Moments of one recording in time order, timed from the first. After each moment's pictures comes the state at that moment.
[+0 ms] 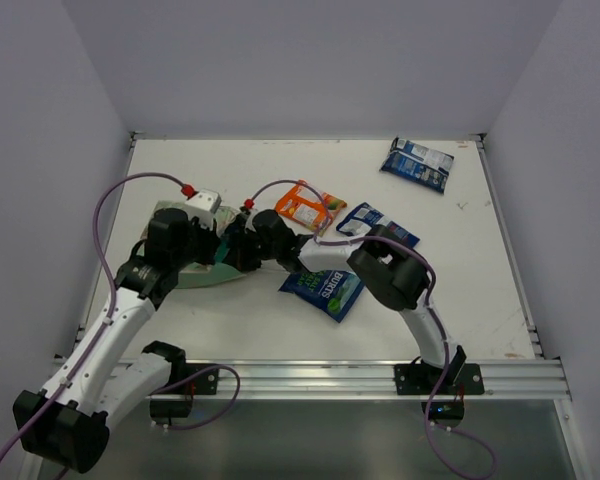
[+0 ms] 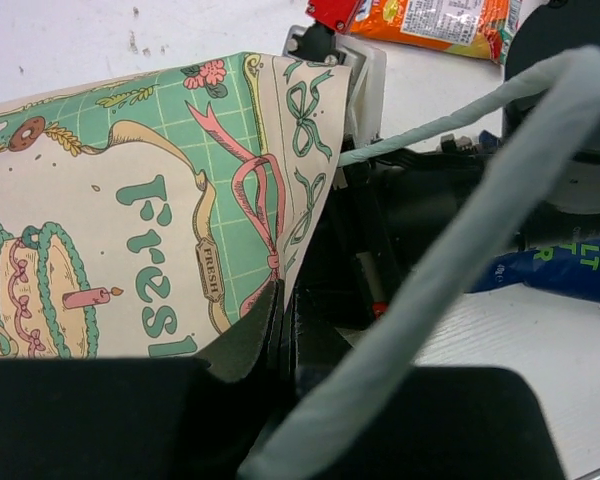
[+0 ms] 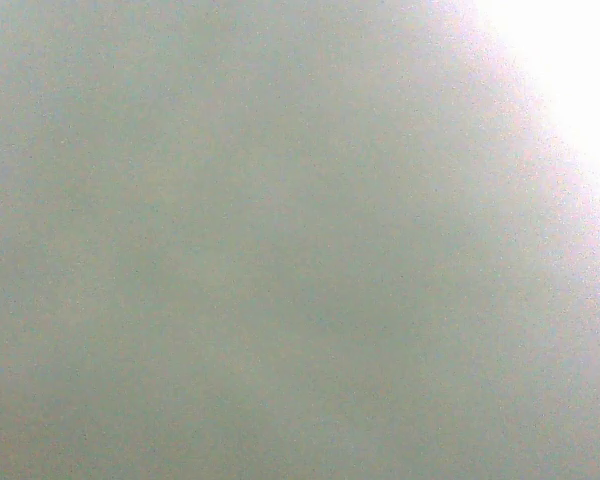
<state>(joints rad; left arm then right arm) -0.30 0.88 0.77 -0.46 0.08 -0.02 0.93 2.23 1.44 0.32 -0.39 0.93</state>
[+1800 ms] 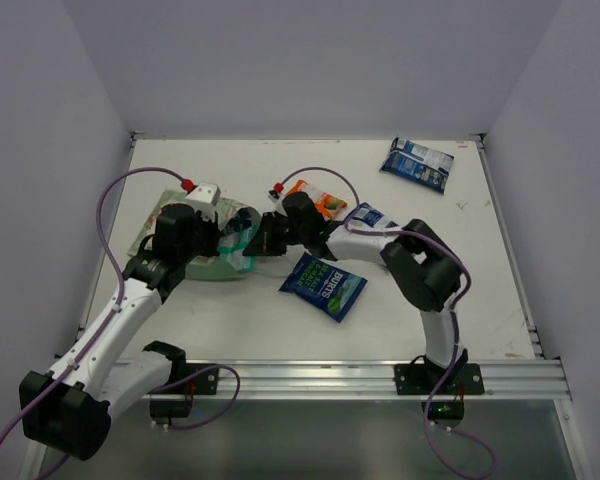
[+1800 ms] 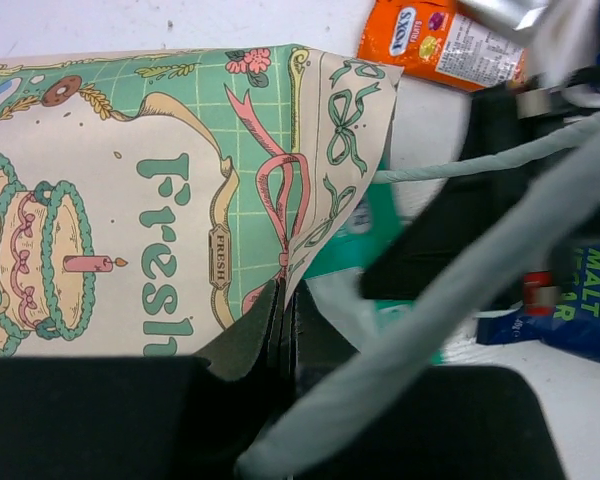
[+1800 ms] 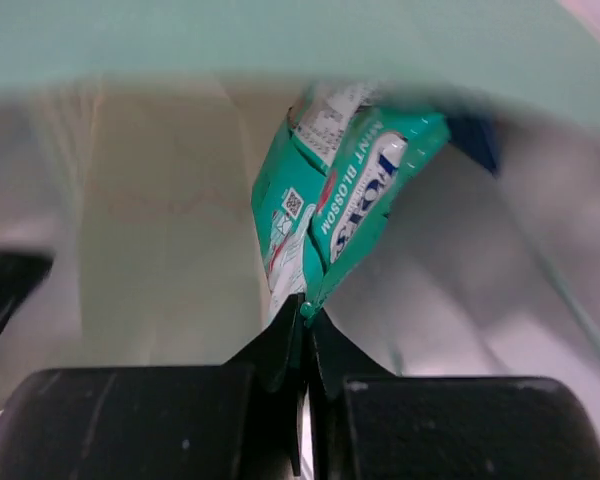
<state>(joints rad) -0.31 0.95 0.75 -0.34 -0.01 -0.09 0.82 2.09 1.33 0.27 -0.46 0.95</state>
